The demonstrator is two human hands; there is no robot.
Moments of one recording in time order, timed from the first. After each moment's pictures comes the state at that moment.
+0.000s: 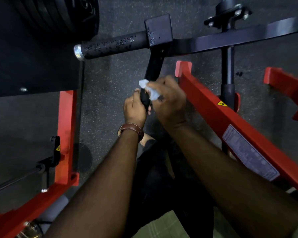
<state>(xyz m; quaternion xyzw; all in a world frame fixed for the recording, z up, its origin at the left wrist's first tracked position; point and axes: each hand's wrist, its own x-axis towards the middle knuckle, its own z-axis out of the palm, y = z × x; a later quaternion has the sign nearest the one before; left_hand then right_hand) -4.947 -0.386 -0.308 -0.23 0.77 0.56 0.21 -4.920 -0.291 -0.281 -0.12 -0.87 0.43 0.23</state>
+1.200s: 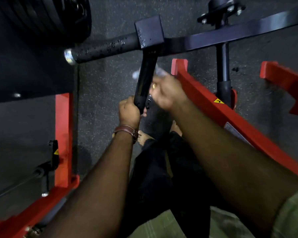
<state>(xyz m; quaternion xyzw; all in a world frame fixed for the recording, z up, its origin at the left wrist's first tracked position) -4.951 -0.385 -0.307 -0.27 0.73 0.59 0.24 -4.966 -0.265 -0.300 -0.34 -0.29 0.89 -0.10</state>
